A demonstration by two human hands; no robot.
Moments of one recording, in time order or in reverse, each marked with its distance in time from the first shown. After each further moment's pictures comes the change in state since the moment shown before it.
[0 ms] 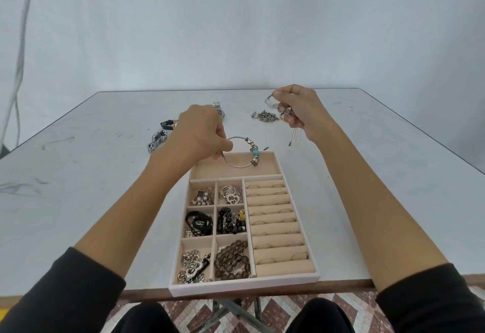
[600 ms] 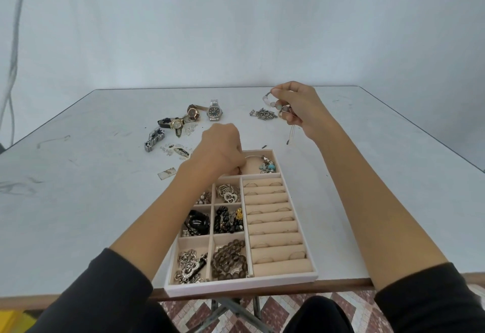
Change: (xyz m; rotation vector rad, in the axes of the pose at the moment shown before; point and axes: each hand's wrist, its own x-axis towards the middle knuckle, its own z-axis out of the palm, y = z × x) left_hand 0.008 0.016 0.042 -0.008 -0.160 -0.013; right_hand -0.001 -0.001 0.000 0.018 -0.003 0.006
